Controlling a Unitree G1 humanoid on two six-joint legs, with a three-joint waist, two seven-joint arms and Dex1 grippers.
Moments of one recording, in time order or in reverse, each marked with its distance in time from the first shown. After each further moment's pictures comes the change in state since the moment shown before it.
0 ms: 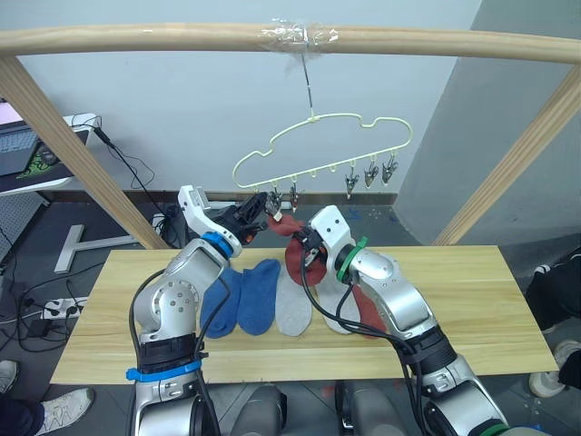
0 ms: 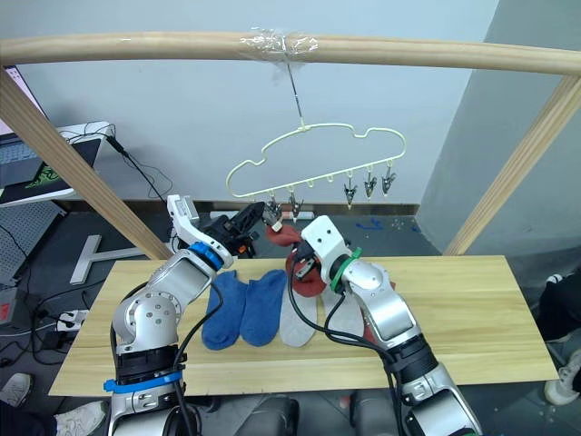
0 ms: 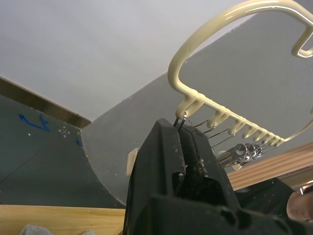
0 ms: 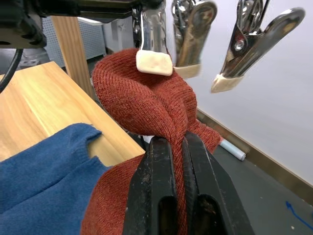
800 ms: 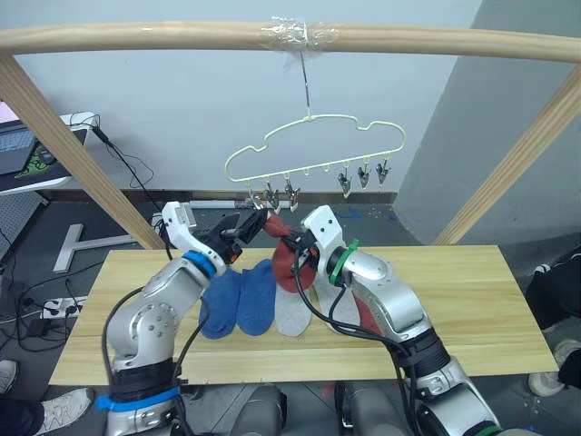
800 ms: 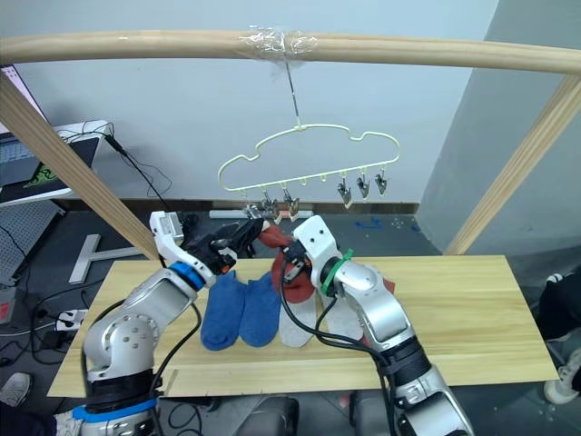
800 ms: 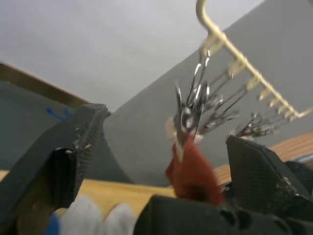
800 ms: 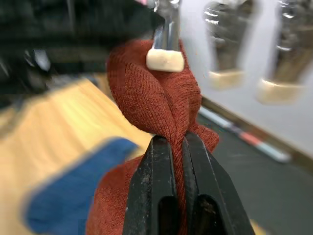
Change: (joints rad) left arm 0.165 0.132 -0.004 -0.142 -0.032 0.025 -0.047; right arm 0.013 0.091 -0.020 -0.068 0.148 0.154 0.042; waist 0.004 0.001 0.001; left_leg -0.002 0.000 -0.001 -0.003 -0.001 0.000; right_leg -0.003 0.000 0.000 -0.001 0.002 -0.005
